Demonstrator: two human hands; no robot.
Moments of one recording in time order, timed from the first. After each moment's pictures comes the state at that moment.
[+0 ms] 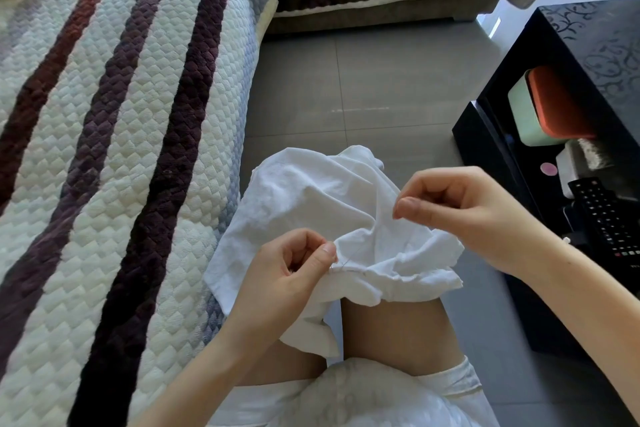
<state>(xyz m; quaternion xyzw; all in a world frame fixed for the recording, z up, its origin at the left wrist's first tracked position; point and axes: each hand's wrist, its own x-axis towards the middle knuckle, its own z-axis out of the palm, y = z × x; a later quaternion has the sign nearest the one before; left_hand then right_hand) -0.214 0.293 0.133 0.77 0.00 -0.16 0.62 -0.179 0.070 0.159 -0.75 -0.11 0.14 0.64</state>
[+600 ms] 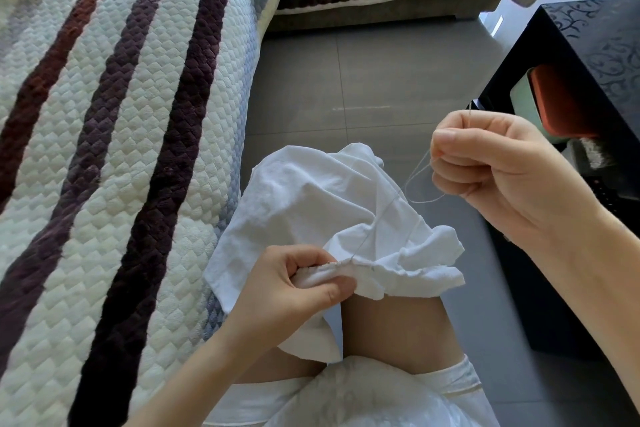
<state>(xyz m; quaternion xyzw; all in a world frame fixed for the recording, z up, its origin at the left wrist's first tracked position) -0.218 0.297 0.139 0.77 -0.05 -0.22 0.60 -0.163 0.071 0.190 -0.62 0.00 0.10 0.78</state>
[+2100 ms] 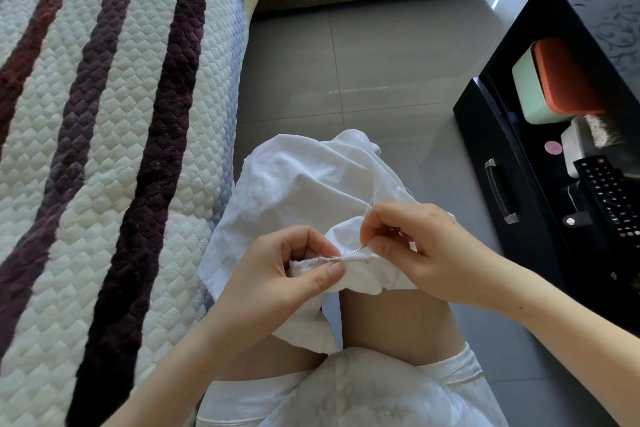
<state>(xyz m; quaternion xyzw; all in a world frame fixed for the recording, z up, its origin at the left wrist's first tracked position) -0.206 0.300 0.141 0.75 -0.03 -0.26 0.61 -0.198 0.091 0.123 -0.86 -0.19 0.11 0.45</state>
